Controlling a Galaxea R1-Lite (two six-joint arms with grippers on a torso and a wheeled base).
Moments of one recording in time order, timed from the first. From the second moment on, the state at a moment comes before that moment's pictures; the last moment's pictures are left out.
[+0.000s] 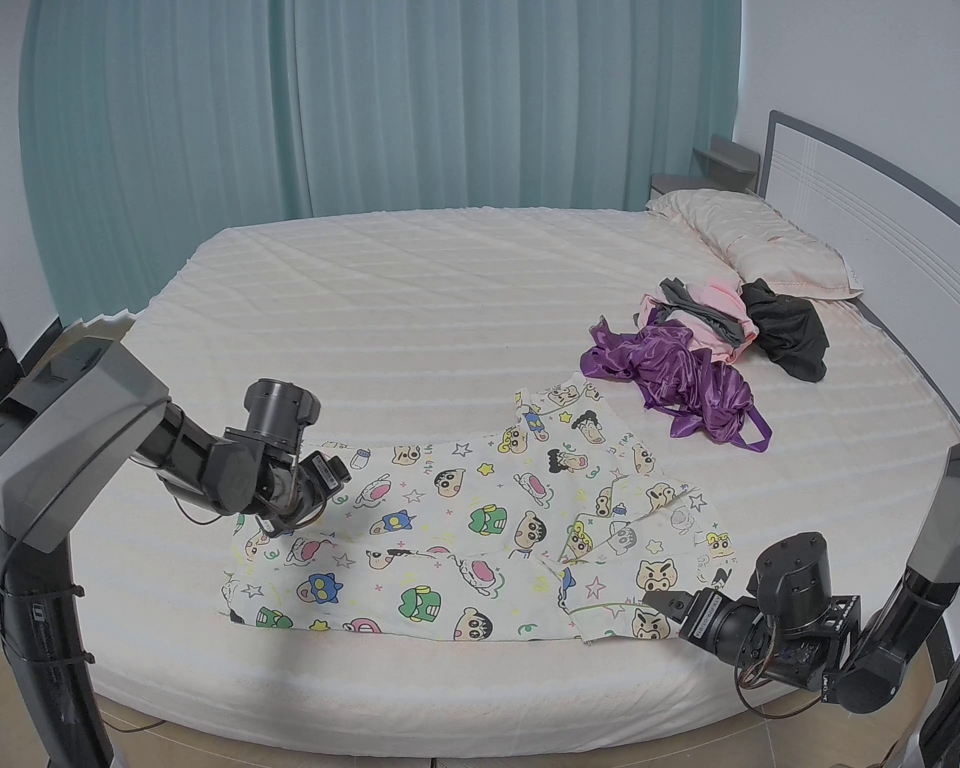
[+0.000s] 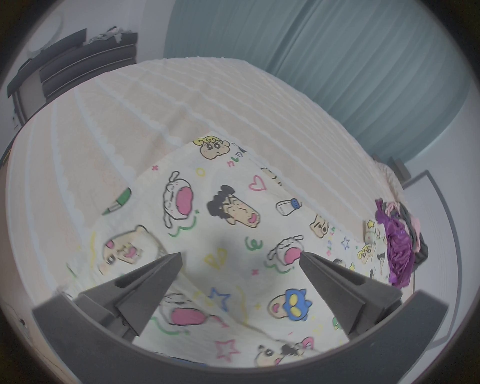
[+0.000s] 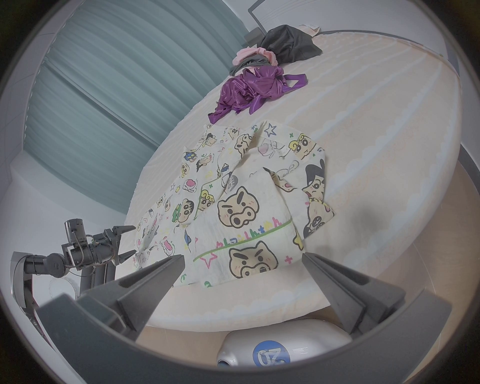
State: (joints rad) left arm -0.24 2.20 -1.17 -0.19 0.18 -0.85; right arm 0.59 1.93 -0.19 -1.08 -0.19 0.96
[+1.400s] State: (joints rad) left arm 0.06 1.96 -0.74 -0.08 -0.18 -0.08; right arm 0.60 2.00 -0.12 -1.22 -0.19 0.96
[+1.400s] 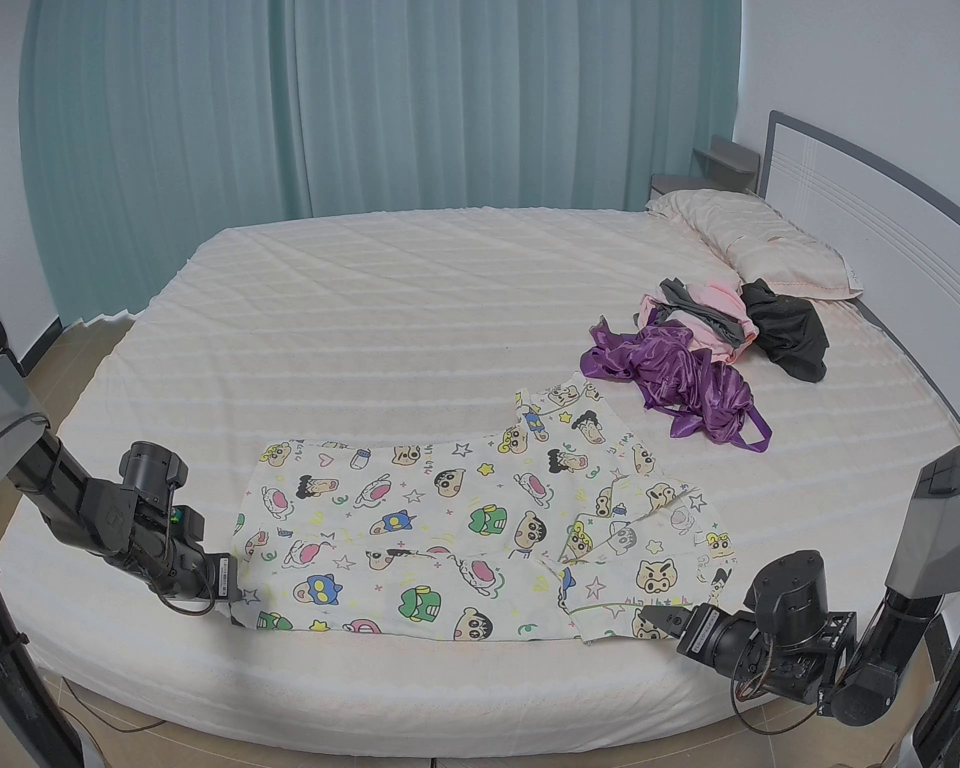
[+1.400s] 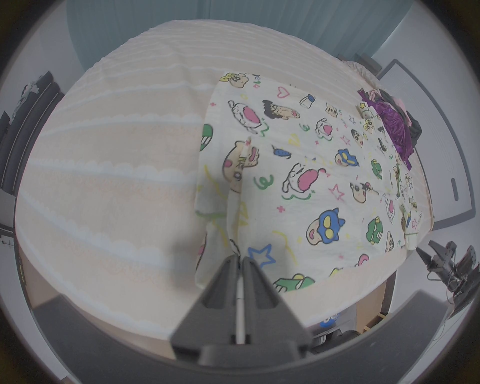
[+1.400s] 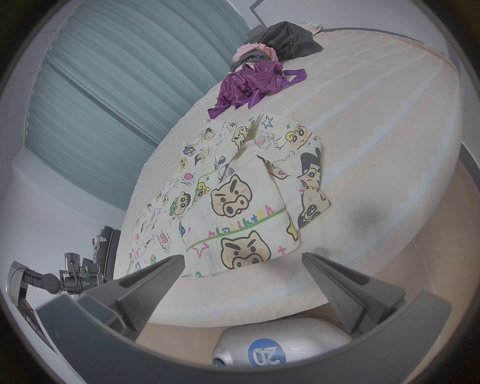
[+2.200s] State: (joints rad) left arm 0.09 1.87 -0.58 -0.08 -0.17 -0.04; right arm 0.60 2.01 -0.12 -1.22 -0.19 0.96
